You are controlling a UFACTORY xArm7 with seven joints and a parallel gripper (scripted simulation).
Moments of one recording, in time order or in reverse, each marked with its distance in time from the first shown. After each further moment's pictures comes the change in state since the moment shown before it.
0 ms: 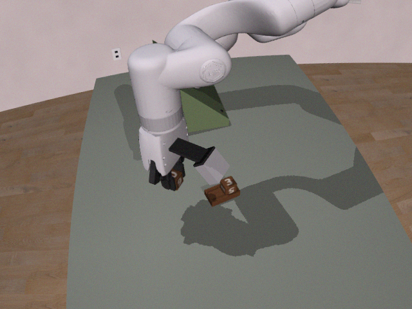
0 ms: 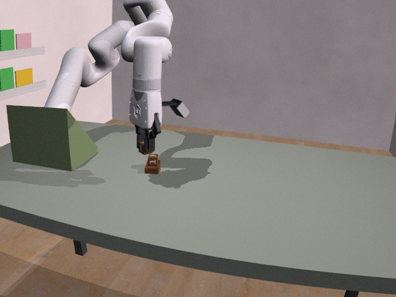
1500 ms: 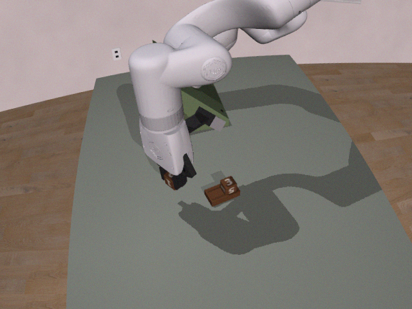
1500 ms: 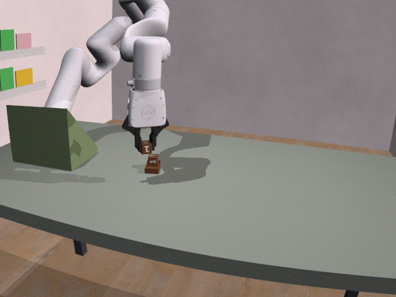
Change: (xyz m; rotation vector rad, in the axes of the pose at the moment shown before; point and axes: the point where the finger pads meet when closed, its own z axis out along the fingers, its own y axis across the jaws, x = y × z) arm 0.001 -0.002 0.000 0.001 0.001 -1.267
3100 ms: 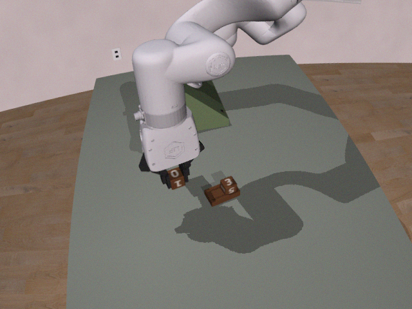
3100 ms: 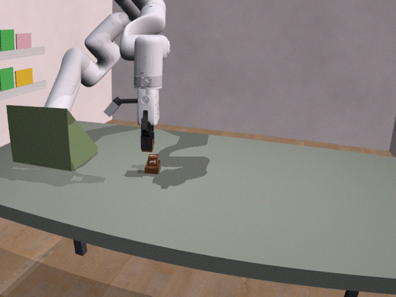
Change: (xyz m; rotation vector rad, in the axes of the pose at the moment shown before) arm 0.000 0.006 -0.006 0.005 -0.023 -1.183
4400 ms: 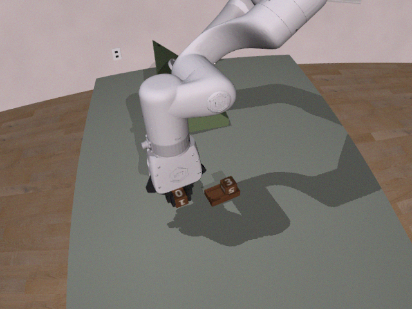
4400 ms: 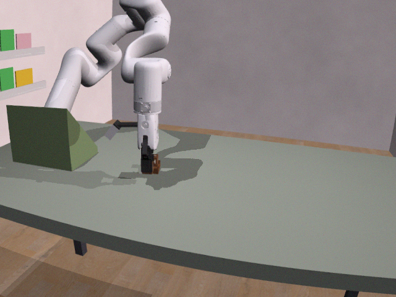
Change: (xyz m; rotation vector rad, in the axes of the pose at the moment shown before) arm 0.001 0.001 0.067 -0.001 0.000 -0.006
